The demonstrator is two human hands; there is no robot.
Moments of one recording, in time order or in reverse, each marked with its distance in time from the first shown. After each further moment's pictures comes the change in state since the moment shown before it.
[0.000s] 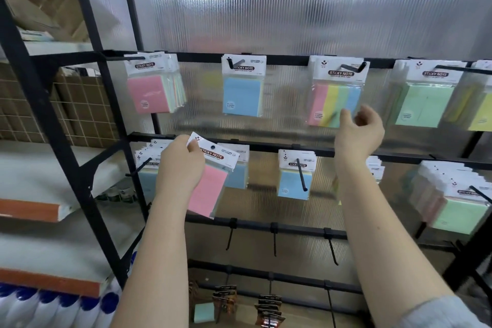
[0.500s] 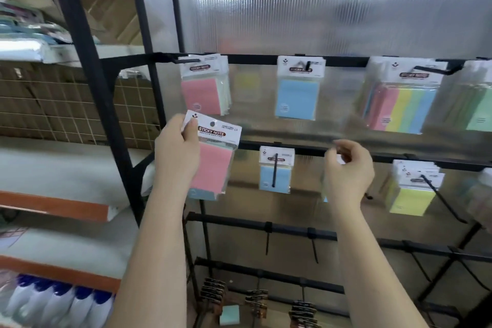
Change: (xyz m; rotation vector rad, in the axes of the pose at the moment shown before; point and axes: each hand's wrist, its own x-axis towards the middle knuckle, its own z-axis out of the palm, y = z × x) left_hand 0.044 -0.047 -0.083 -0.120 0.147 0.150; right_hand -0.126 0.019 0.042 -0.191 -0.181 -0.167
